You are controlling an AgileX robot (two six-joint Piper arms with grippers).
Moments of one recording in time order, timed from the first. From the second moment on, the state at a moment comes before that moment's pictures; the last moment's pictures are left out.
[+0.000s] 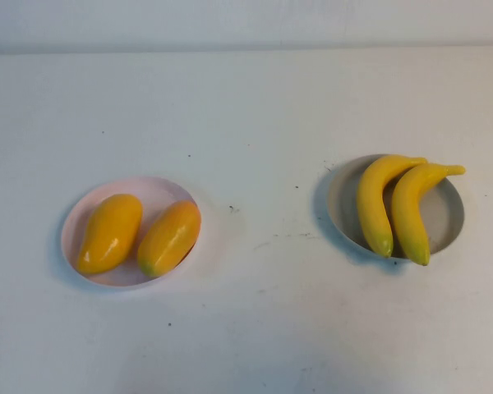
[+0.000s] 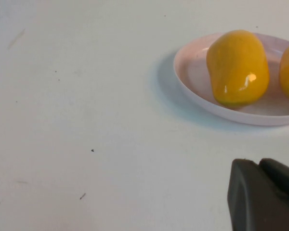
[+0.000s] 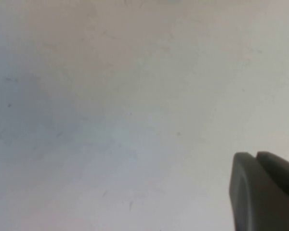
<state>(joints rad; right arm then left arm) 0.48 0.92 -0.77 -0.08 1.02 0.21 -0.09 -0.01 0.03 0.02 0.38 -0.02</state>
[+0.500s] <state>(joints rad) 0.13 0.35 -0.05 -0.13 0.22 0.20 -0.09 -0.01 0.03 0.02 0.38 -0.02</state>
